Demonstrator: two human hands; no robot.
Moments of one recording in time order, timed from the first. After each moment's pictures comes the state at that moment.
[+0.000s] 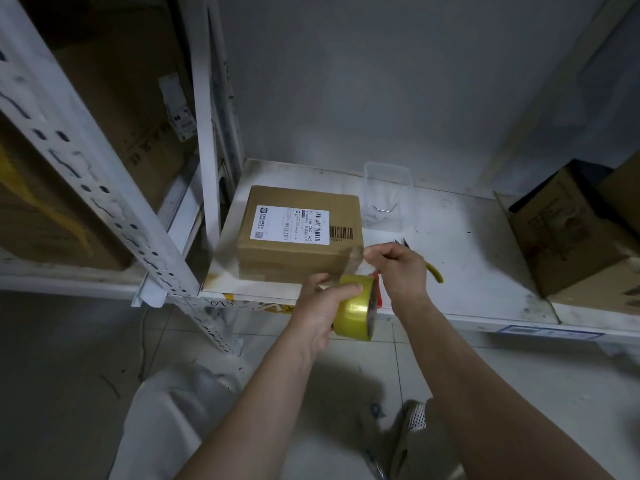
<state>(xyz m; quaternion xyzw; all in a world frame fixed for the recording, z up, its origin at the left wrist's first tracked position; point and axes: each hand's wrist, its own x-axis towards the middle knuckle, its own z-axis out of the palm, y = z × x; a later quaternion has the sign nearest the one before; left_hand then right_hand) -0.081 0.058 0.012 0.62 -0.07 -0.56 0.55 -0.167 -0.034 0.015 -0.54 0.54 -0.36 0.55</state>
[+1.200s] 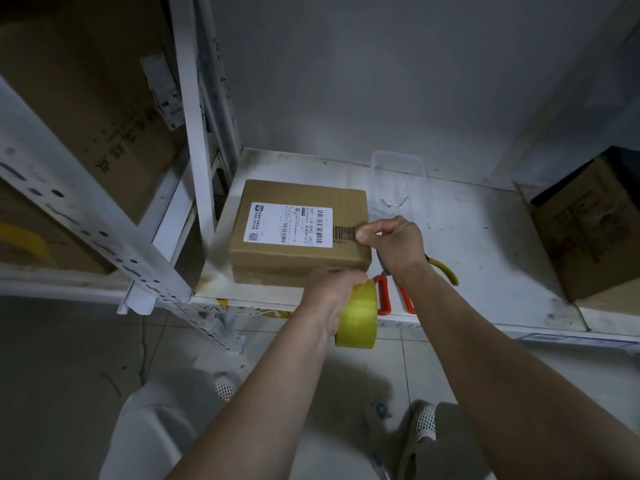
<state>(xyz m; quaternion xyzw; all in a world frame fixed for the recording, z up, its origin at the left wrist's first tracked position) -0.070 0.014 0.019 0.68 -0.10 -0.56 0.46 -0.141 -0.094 -0.004 -0.64 0.51 -0.28 0.50</state>
